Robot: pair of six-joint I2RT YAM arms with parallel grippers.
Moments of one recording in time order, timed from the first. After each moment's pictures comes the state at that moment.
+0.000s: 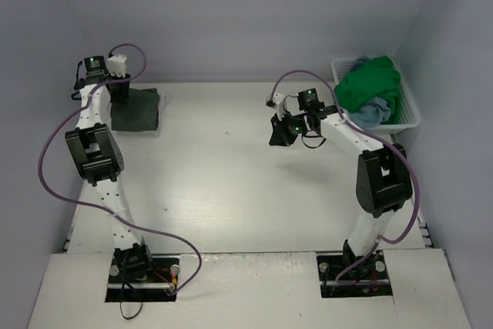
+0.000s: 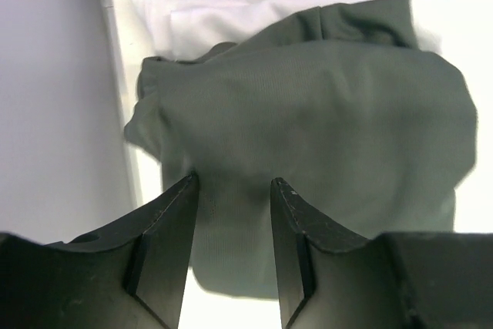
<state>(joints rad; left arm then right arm) 0.29 2.27 2.12 -0.64 0.20 0.35 0.32 1.80 1.32 -0.48 -0.70 -0.42</state>
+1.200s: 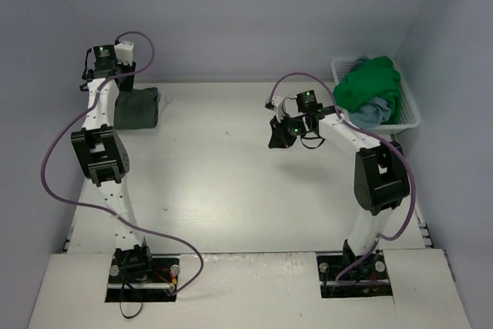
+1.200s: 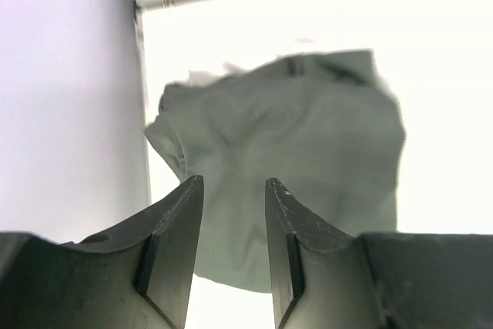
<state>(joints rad) 0.21 2.26 2.18 -0.63 0.08 0.32 0.32 1.83 1.32 -0.48 -0.71 -0.42</state>
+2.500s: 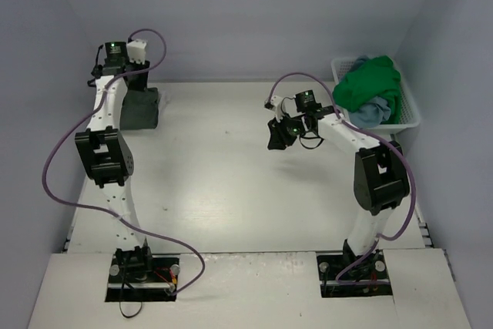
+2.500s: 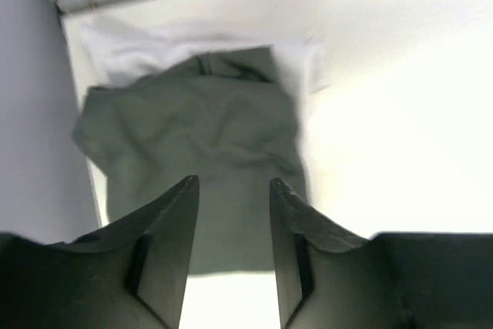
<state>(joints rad) 0.13 2.22 2.16 -0.69 0.11 0.27 0.33 1.83 1.32 -0.48 -0.67 -0.40</state>
